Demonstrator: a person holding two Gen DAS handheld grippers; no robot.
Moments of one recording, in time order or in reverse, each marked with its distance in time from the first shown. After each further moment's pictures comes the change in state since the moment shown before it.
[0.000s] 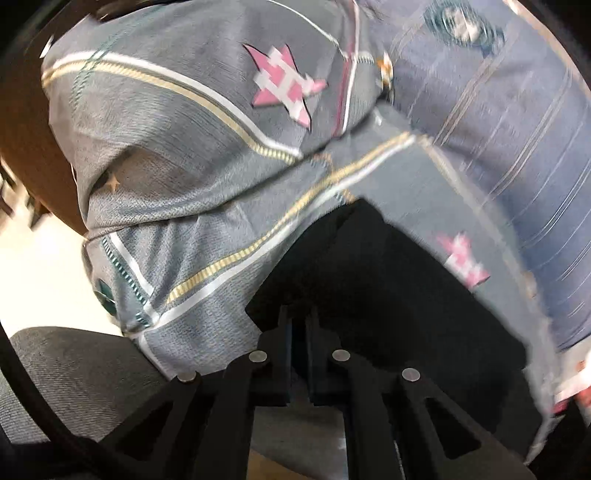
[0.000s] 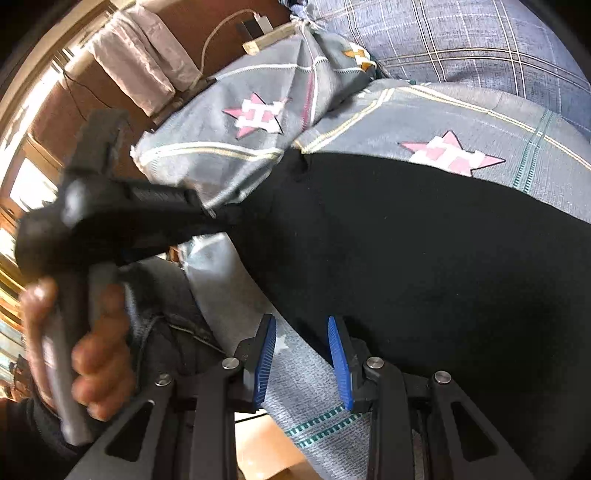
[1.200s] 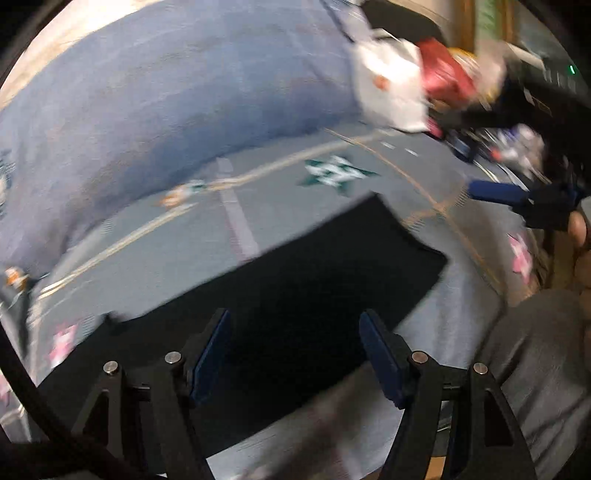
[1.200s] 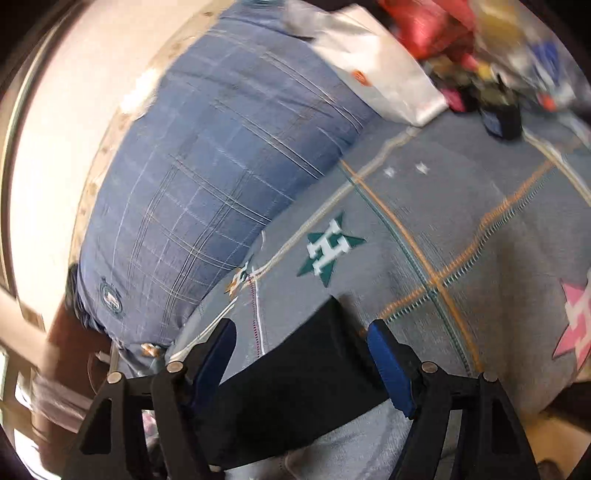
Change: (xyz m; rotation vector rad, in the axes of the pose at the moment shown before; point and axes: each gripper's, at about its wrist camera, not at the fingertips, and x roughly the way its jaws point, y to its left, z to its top) left arm -0.064 -0.349 -0.244 1.211 -0.143 -0.386; right arm -0.357 -0.237 -0.198 1.004 -0.726 -0.319
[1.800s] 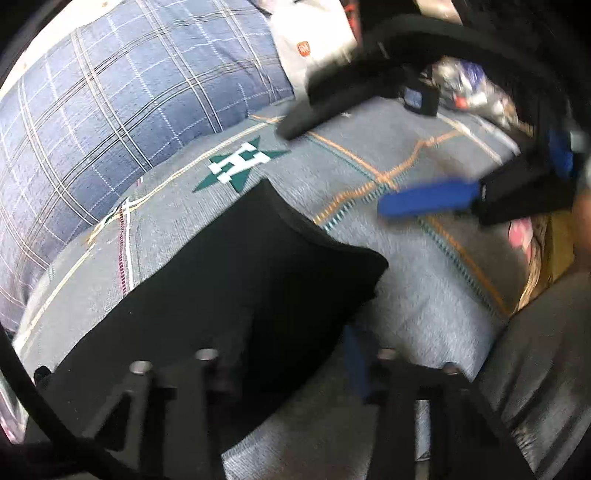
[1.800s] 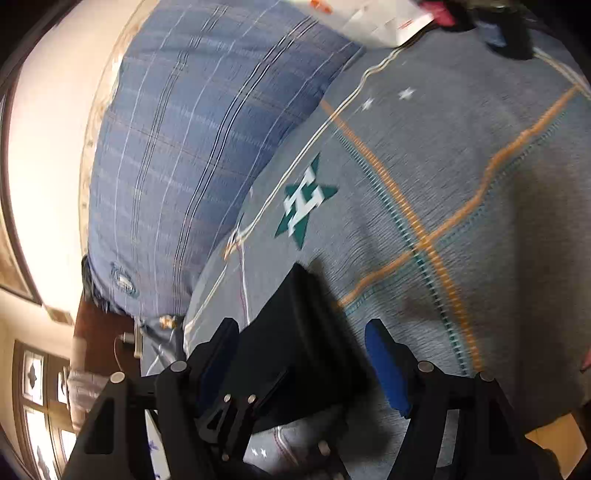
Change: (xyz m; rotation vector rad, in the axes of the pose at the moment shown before) left arm 0.045 -0.077 0.007 0.139 0.001 -0.020; right arm 0.044 -0.055 0.010 0.053 0.237 0.099
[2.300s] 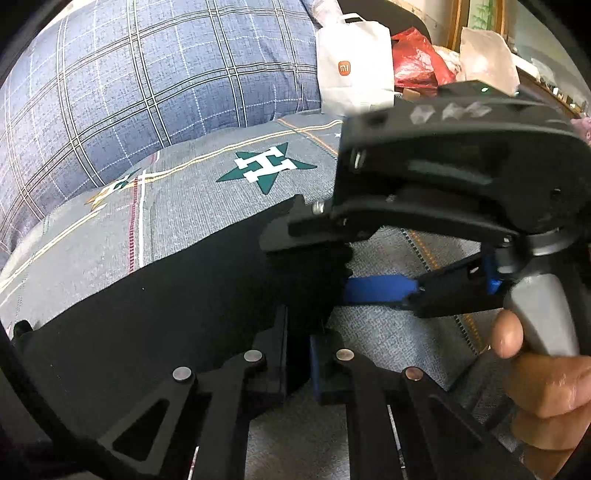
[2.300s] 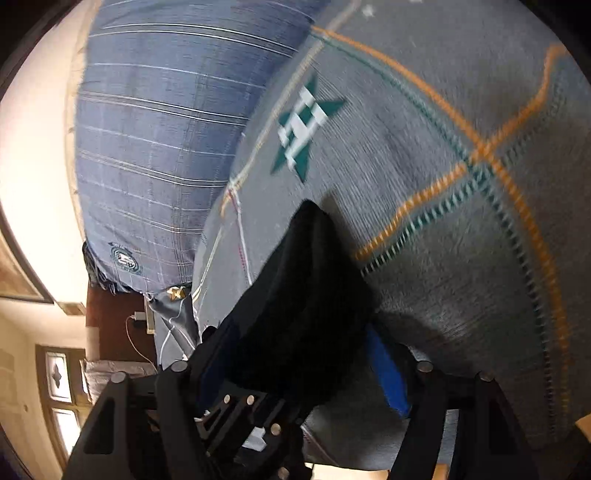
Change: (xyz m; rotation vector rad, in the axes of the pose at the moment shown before) left arm -0.010 0.021 -0.002 -0.188 -0.023 -0.079; right arm 0.058 -0.010 -0.013 0.107 0.188 0.042
